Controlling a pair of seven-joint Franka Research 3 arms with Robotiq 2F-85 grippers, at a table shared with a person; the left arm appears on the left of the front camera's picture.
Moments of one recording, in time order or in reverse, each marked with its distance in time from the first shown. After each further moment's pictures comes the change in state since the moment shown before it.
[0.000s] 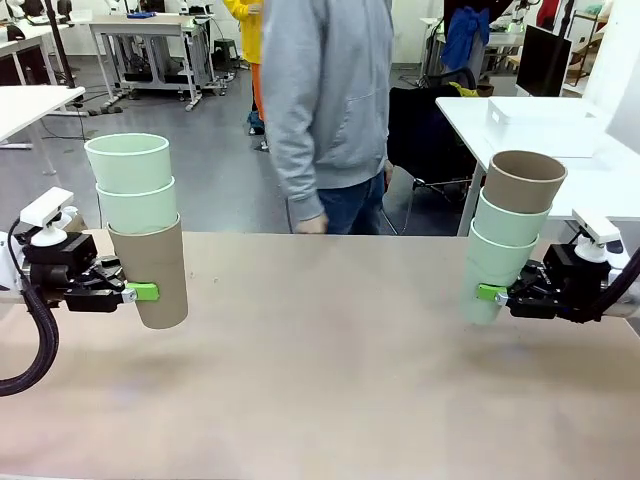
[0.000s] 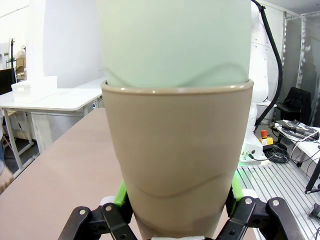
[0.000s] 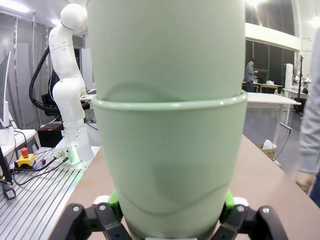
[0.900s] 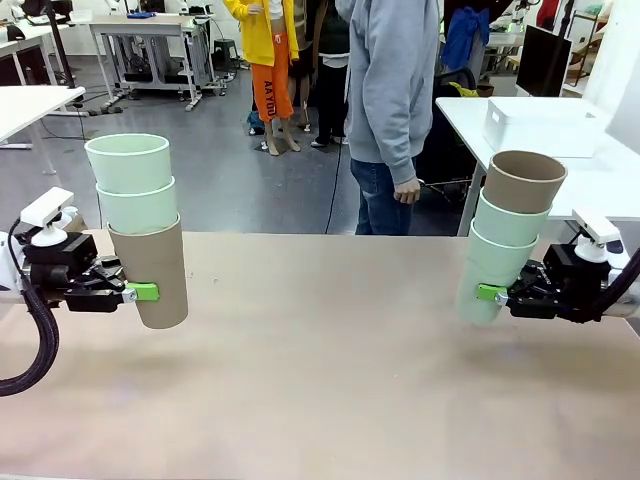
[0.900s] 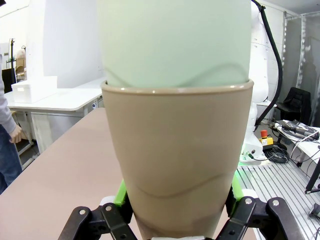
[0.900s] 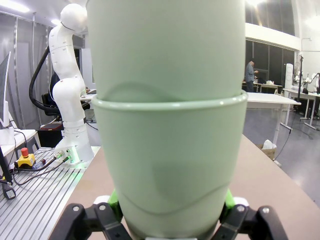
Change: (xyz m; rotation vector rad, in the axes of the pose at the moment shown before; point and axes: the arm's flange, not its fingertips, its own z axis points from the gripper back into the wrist) left arm 0.000 0.000 0.000 0.000 0.000 0.000; right arm 0.000 0.000 0.000 0.000 0.000 0.000
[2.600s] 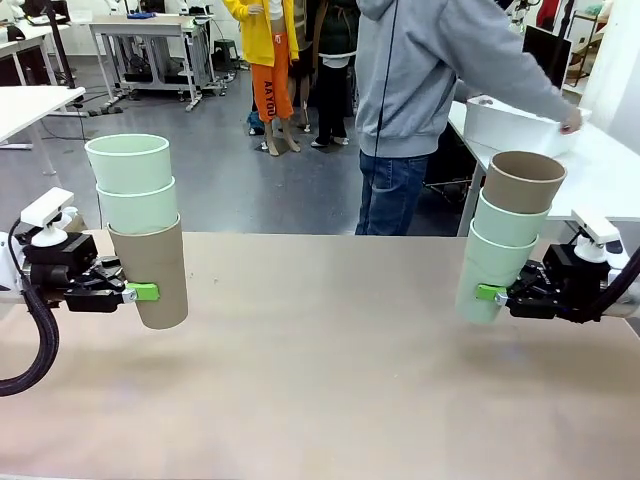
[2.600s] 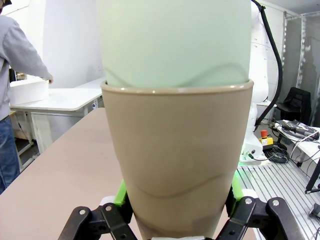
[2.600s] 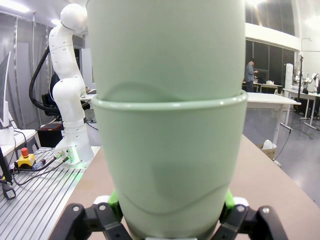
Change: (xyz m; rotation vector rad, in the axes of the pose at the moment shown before) left arm 0.000 0.000 0.000 0.000 0.000 0.000; right arm 0.000 0.000 0.000 0.000 0.000 0.000
